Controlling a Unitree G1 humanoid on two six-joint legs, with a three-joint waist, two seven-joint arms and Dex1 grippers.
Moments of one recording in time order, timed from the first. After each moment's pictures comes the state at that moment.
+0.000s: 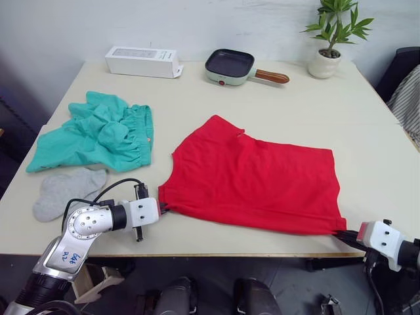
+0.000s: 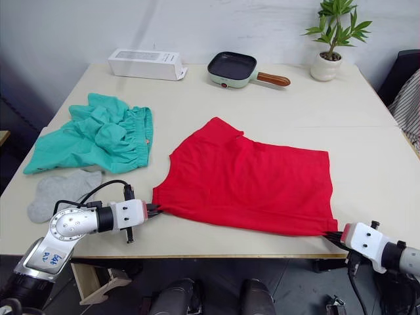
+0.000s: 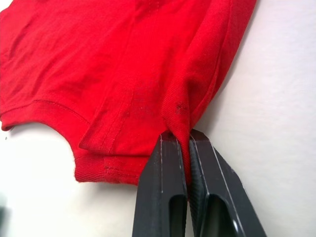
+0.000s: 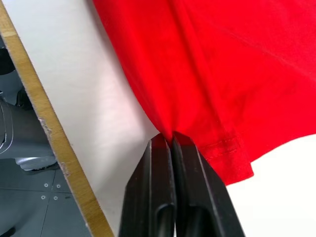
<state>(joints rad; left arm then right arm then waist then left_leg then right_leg) -0.08 0.76 -0.07 -0.12 0.04 -0.10 -0.83 0.32 -0.90 -0.36 0.05 0.15 -0.27 1.06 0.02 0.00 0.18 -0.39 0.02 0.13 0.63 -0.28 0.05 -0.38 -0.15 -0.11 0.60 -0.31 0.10</state>
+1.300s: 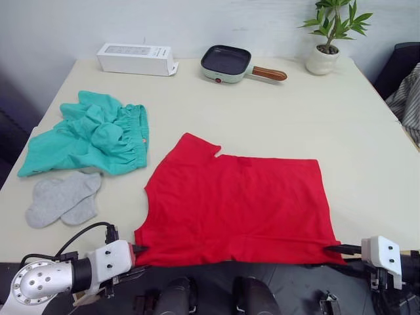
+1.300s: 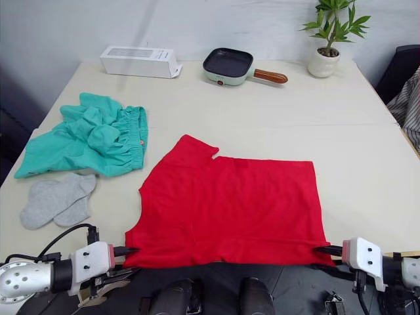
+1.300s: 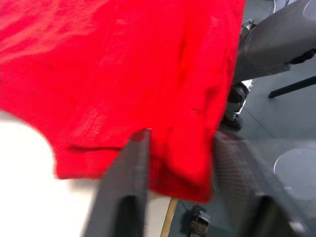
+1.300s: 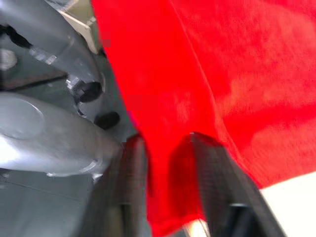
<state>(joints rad) 0.57 0.85 0.32 -0.60 -0.20 0.16 -0.94 0.47 -0.95 -0.34 -0.05 0.39 -0.22 1.31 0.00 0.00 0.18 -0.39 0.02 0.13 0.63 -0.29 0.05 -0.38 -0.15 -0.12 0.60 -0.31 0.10</state>
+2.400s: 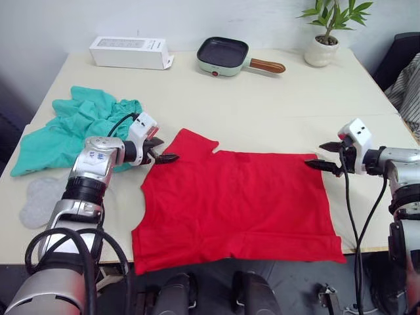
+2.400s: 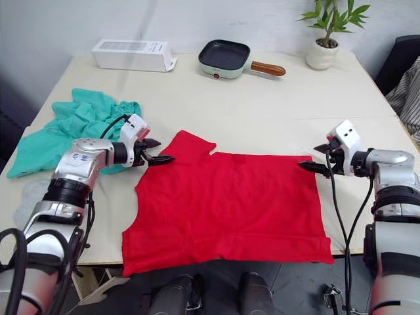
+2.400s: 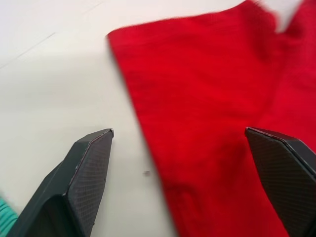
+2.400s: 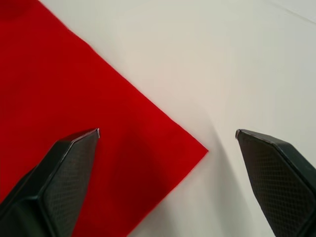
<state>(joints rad) -0.99 0.53 -0.12 0.81 -0.09 0.41 -0.82 -0.99 -0.80 0.01 1.21 0.04 0.03 1.13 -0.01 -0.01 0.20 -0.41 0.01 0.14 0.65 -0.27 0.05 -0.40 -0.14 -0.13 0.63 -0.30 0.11</state>
